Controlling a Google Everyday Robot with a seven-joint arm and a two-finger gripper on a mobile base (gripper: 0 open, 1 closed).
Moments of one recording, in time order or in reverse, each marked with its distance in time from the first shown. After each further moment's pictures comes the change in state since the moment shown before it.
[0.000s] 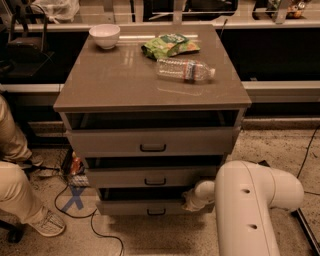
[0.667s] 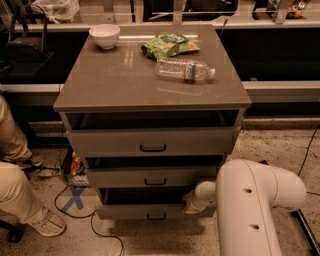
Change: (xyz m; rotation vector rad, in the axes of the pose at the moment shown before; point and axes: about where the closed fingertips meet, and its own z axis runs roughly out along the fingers) arm -0.004 -0.002 -0.011 0.000 0.000 0.000
